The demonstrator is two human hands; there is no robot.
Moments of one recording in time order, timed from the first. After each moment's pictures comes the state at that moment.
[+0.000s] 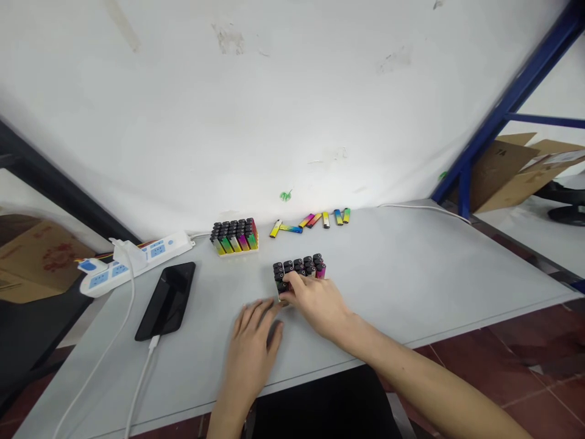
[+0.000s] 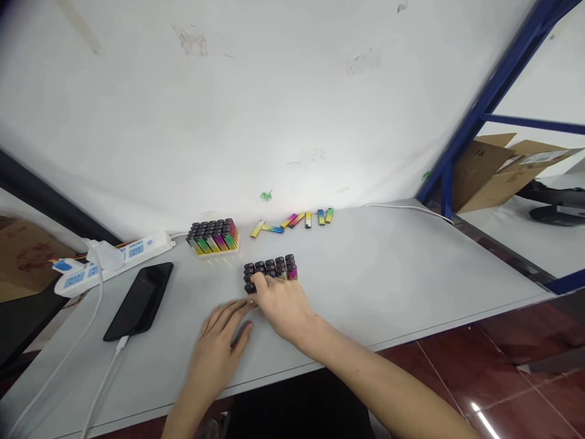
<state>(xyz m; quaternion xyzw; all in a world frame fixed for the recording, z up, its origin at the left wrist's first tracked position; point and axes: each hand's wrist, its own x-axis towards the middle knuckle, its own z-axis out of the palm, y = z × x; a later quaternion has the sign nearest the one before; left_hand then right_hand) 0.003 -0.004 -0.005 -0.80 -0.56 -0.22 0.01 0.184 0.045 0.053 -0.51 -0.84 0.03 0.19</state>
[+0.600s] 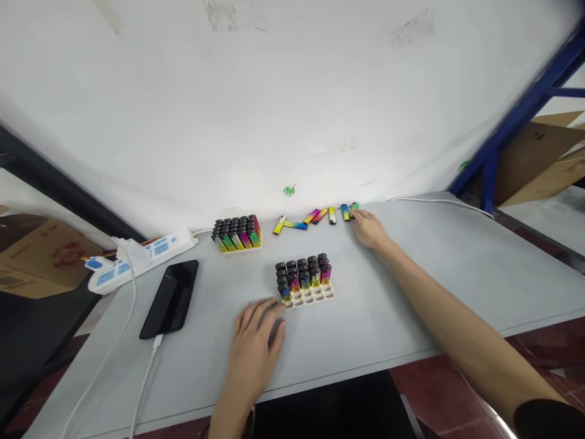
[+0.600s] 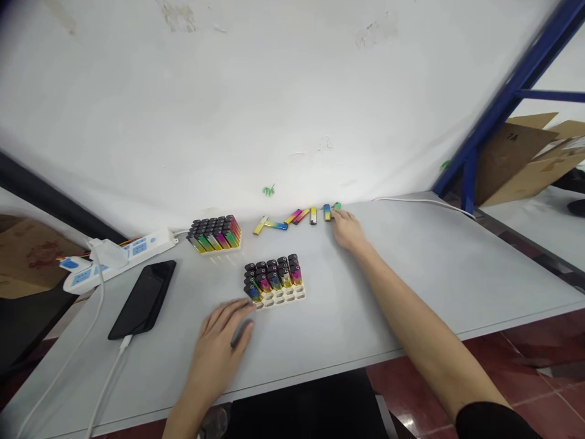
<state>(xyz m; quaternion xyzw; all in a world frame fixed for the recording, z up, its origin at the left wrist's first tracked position) 0.004 -0.001 0.000 -0.80 -0.57 -0.21 0.01 0.347 0.216 0.004 -0.66 -0.73 -0.02 0.19</state>
